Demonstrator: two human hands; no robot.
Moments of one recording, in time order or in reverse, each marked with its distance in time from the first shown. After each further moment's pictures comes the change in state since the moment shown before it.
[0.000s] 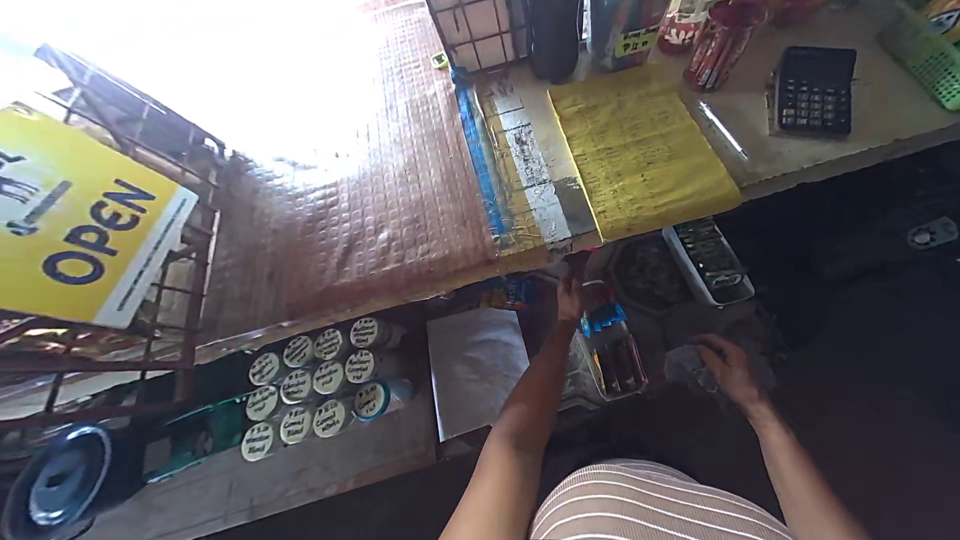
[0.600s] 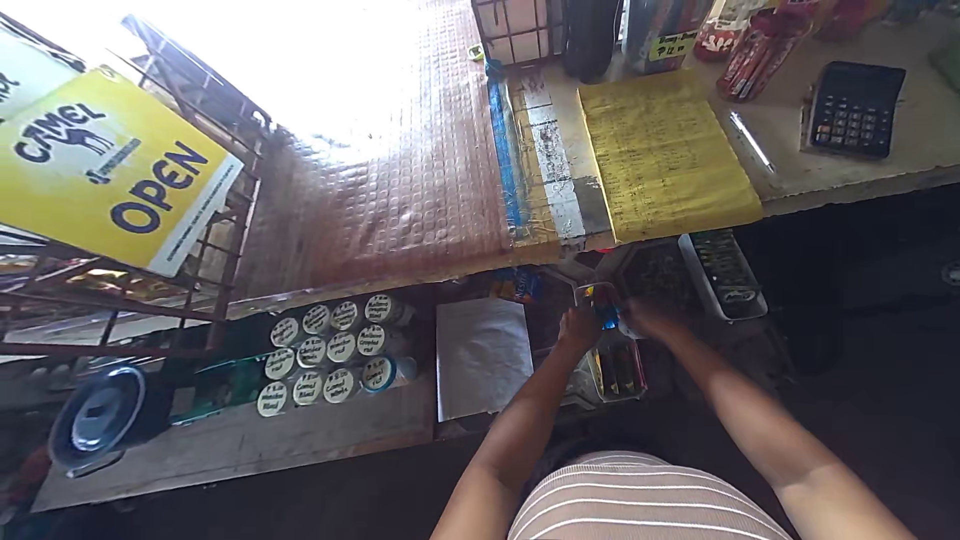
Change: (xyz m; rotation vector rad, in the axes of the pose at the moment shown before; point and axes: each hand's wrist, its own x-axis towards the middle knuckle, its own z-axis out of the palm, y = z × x) left_hand -0.045 0.048 -0.003 0.926 -0.371 -0.451; right_hand 0.123 -0.080 0.077 -0.771 -0.663 -0.017
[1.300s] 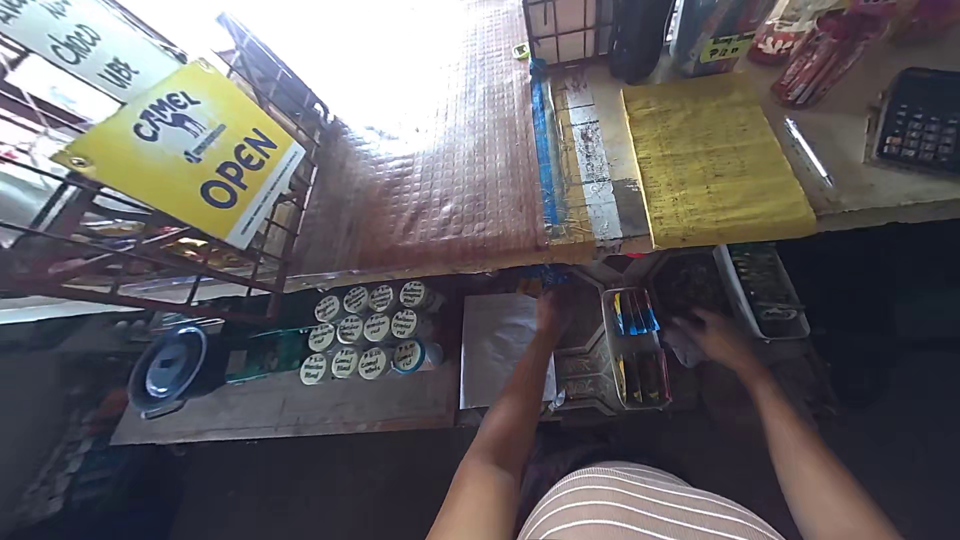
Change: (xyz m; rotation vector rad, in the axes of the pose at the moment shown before) left_hand 0.012 -0.080 -0.050 -0.101 0.364 -0.024; right_hand -0.041 0.046 0.006 0.336 0.269 0.080
